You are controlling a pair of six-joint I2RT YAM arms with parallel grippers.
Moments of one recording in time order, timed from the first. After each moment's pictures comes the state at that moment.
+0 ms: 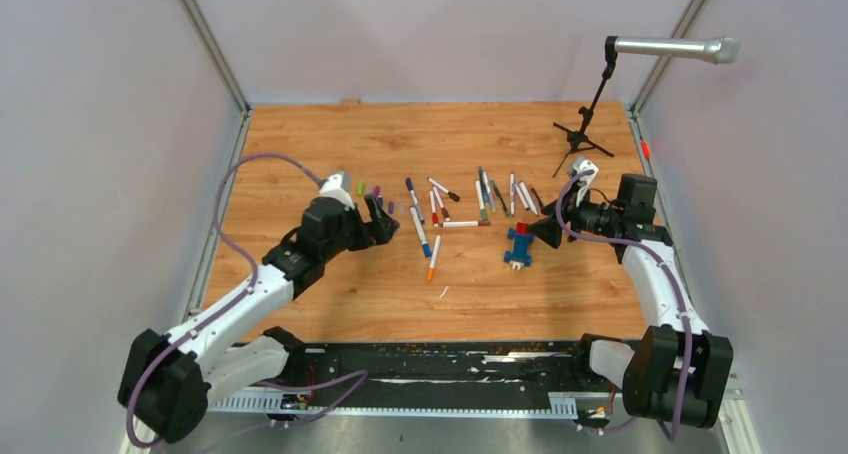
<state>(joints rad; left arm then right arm) -0.47 0.95 0.57 -0.06 0.02 -0.66 -0.16 1.12 0.74 -0.33 -1.07 -0.44</state>
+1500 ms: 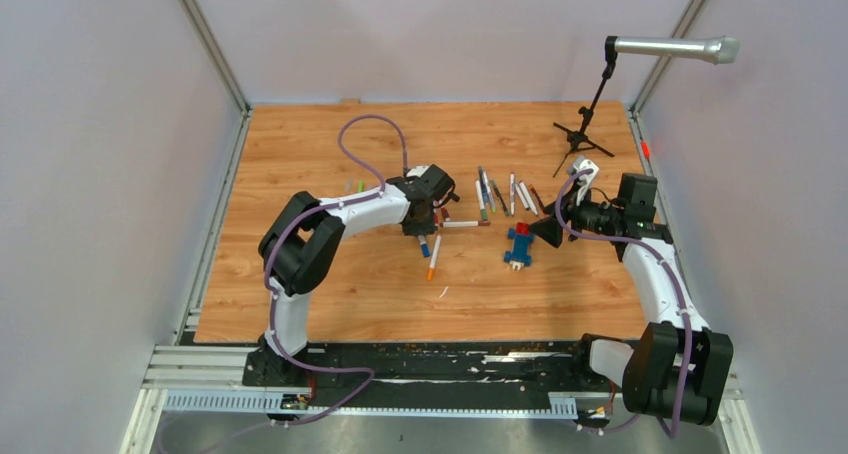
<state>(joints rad) -0.75 1.98 1.37 -0.58 -0.30 -0.76 -0.17 1.15 0.75 -0.35 -1.05 -0.46</state>
